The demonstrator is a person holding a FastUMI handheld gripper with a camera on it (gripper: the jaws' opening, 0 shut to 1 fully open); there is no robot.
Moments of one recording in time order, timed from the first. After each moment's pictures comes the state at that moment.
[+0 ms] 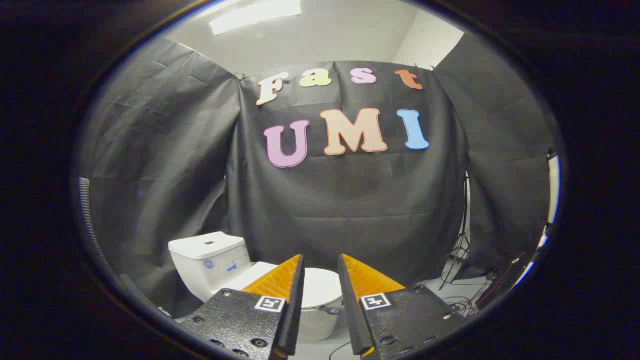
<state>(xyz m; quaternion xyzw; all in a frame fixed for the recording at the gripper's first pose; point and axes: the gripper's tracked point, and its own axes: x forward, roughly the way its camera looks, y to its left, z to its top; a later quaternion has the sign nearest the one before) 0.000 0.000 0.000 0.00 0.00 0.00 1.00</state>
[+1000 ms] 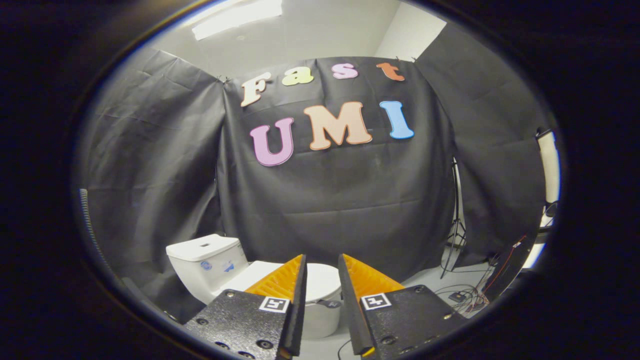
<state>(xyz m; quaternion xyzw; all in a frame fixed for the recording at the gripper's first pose) -0.006 -0.019 -0.017 0.04 0.01 -0.02 1.00</state>
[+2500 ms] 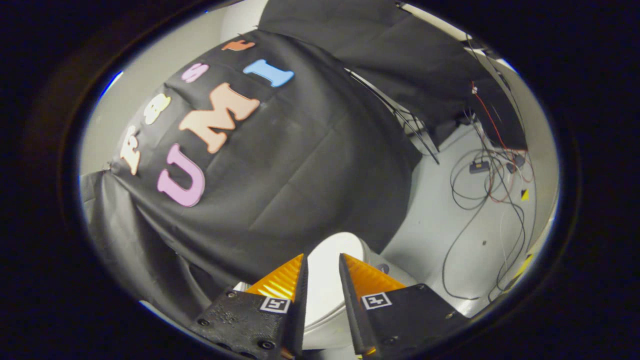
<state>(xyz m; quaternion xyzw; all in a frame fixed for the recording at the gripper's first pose) 0.128 -0.010 -0.104 0.46 0.10 -0.11 0.88</state>
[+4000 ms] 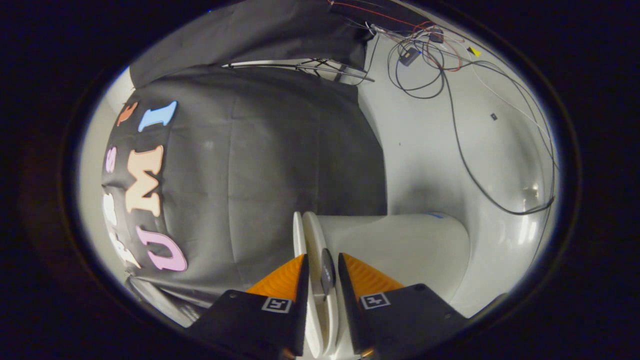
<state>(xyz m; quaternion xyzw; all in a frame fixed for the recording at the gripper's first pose) 0.253 -0.042 -0.271 0.70 0.06 -0.06 0.71</state>
